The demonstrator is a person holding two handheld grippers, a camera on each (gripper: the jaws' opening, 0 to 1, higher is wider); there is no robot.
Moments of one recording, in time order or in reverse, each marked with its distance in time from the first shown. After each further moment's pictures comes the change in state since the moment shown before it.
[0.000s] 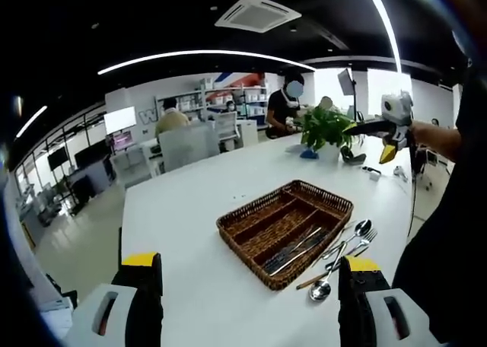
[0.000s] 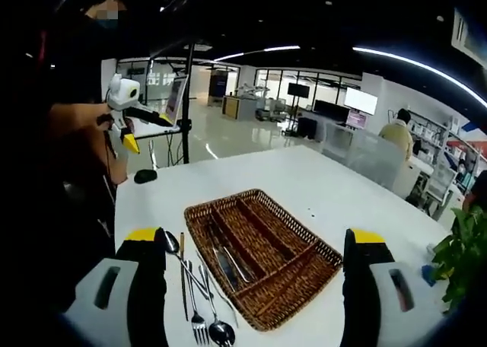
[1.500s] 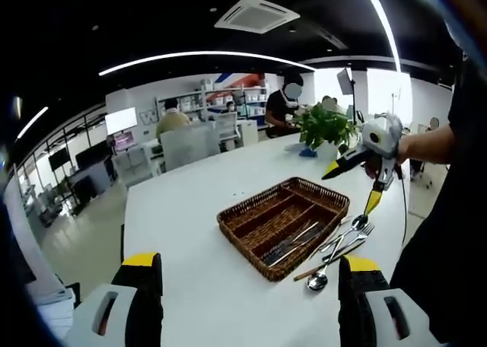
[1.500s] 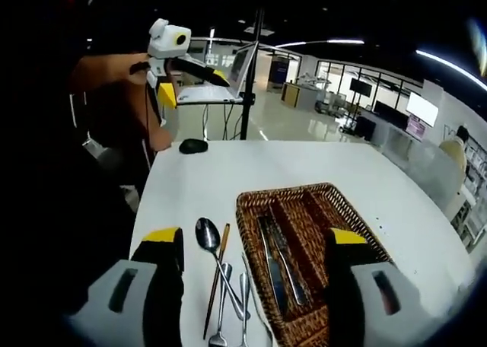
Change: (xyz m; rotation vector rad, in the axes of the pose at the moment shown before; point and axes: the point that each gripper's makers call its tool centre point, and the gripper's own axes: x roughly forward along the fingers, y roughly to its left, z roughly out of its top) left arm -0.020 0.007 -0.016 0.013 0.004 0.008; right arm 0.088 0.099 -0.041 -0.165 0.074 0.312
